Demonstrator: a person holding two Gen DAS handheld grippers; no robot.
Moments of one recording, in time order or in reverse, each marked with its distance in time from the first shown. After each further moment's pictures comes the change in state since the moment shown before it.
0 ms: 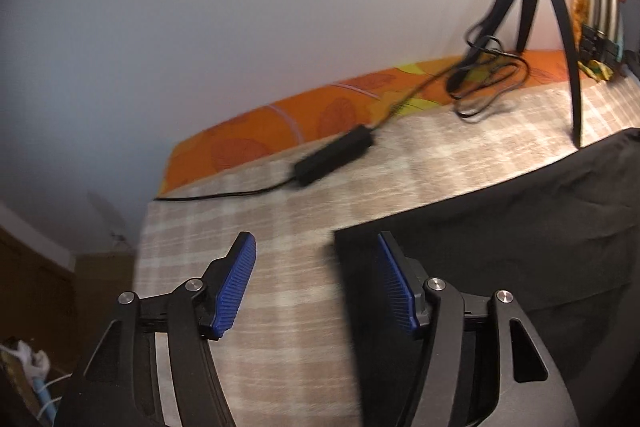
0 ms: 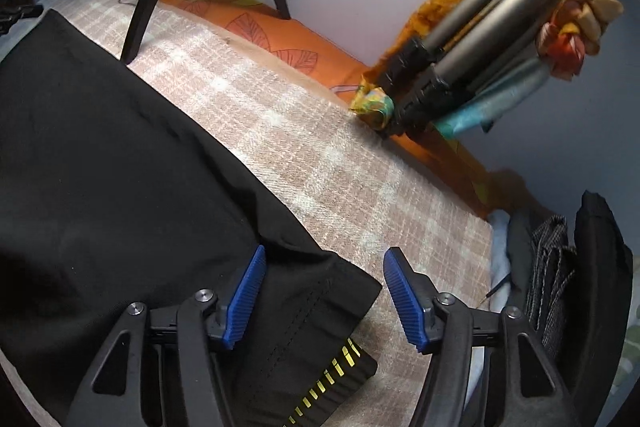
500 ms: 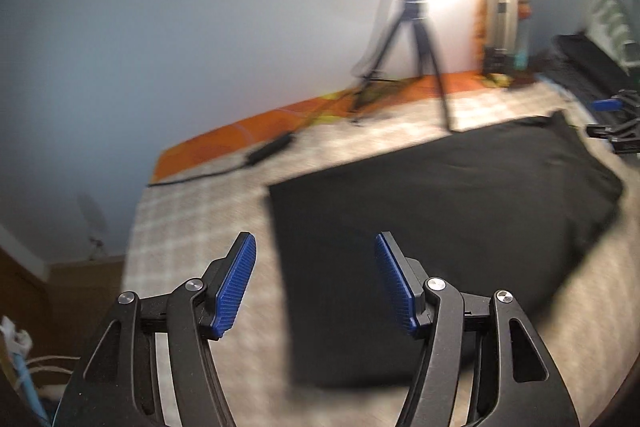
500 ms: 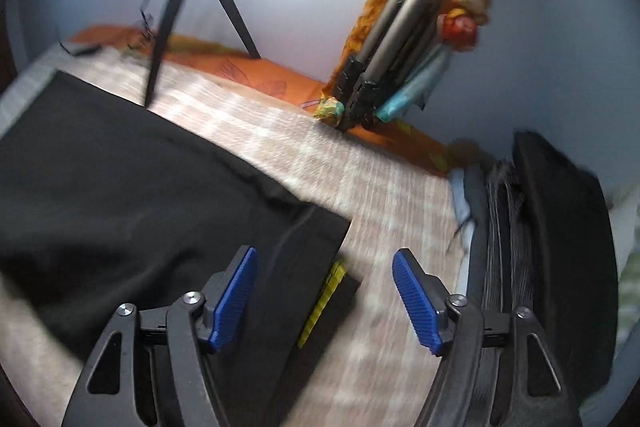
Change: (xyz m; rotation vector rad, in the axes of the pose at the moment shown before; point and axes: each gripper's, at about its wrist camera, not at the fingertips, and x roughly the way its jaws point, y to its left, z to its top) left arm -0.122 -0.032 -0.069 0.019 -0.135 -0.210; right arm -0.082 -0.011 -0.052 0.207 -0.103 0.013
